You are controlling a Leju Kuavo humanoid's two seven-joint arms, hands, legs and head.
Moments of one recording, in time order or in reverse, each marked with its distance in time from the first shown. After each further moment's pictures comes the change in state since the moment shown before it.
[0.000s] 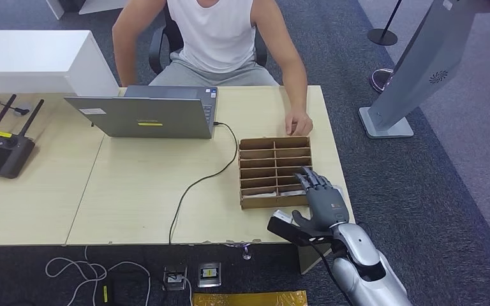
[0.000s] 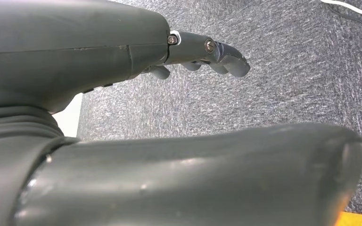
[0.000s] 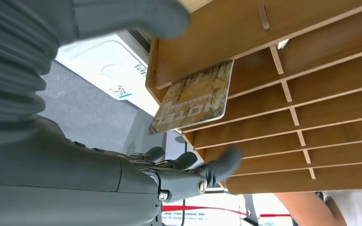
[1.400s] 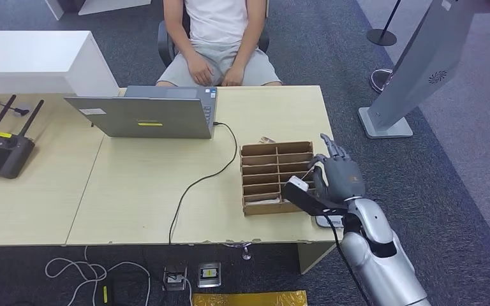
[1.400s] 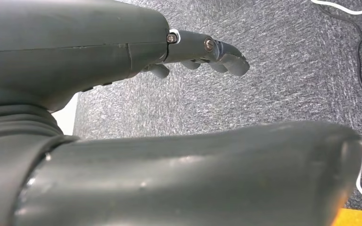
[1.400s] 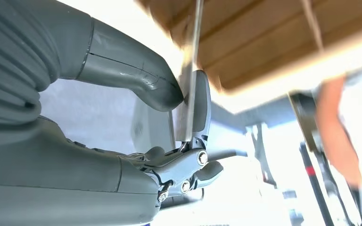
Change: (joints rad) left arm 0.000 -0.003 0.000 0.000 -0.018 0.000 -0.015; right arm -0.117 0.000 -0.084 -0.018 -0.055 -0.039 0.003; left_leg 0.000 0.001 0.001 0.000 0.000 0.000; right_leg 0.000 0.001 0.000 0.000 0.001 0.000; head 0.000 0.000
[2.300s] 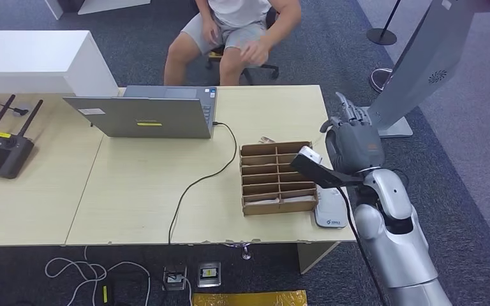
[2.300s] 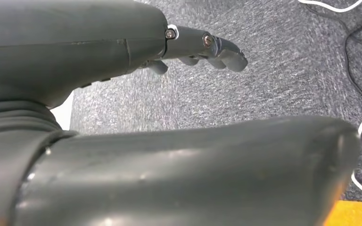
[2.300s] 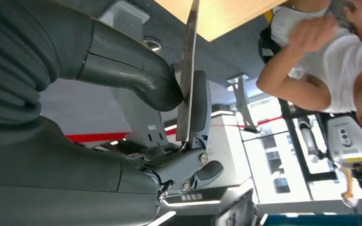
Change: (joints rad) left arm -0.001 -0.005 -0.002 0.000 -0.056 -0.006 -0.010; right arm -0.113 0.035 -0.091 -0.052 0.085 0.008 -0.094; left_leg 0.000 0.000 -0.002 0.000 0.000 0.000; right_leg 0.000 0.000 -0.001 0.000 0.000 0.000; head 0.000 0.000
